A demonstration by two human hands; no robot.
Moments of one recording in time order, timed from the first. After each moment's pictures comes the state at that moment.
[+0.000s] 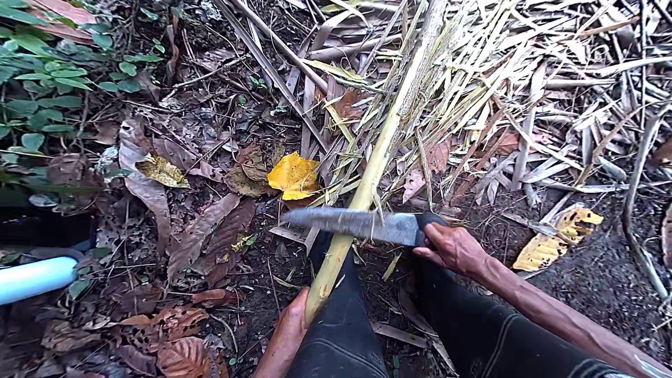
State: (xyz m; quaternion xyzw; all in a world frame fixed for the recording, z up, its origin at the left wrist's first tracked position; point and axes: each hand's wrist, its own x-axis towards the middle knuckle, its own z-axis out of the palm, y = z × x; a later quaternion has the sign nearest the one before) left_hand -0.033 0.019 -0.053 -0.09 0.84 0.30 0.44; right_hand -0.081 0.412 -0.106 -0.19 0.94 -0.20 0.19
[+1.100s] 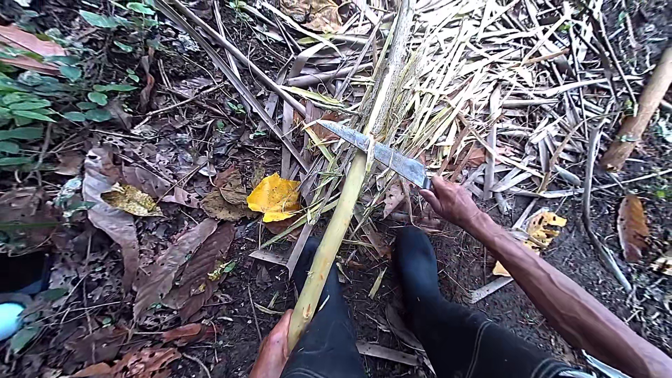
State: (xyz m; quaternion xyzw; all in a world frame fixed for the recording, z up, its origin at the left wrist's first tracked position) left_hand -0.037 0.020 -0.046 -0.10 0.84 0.31 0.44; right_hand -0.176 0.486 -0.135 -0.03 0.98 -0.15 0.11
